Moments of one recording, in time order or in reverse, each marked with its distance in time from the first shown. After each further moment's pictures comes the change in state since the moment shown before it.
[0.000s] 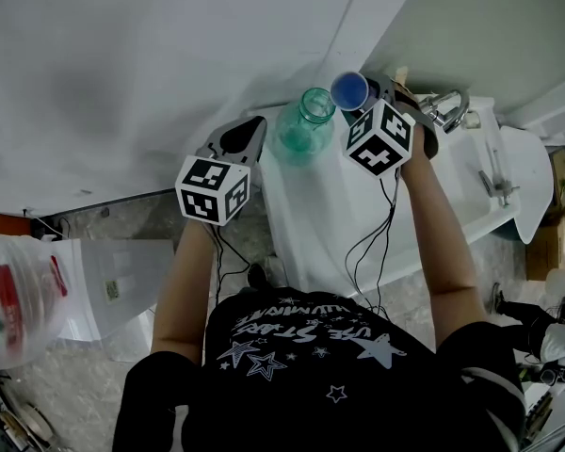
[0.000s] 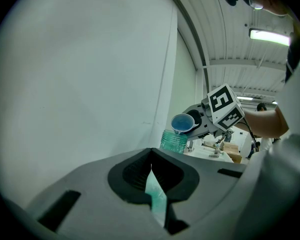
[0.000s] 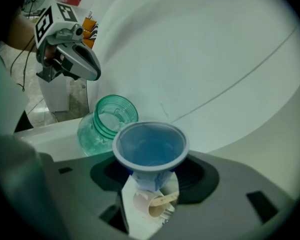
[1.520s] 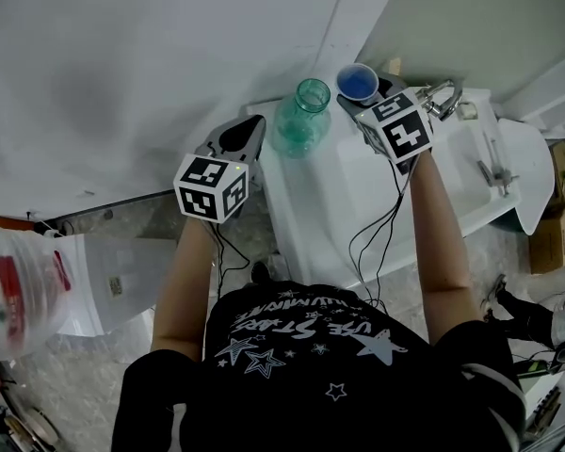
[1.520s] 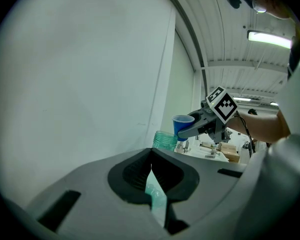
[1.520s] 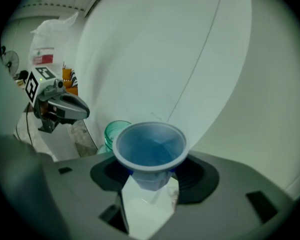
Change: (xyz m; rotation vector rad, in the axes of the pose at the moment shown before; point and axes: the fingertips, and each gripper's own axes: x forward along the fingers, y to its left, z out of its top) left arm -0.015 -0.016 0.002 -0.003 -0.004 -0.016; right arm -0.024 0.001 -0.007 0.463 -0.177 0.124
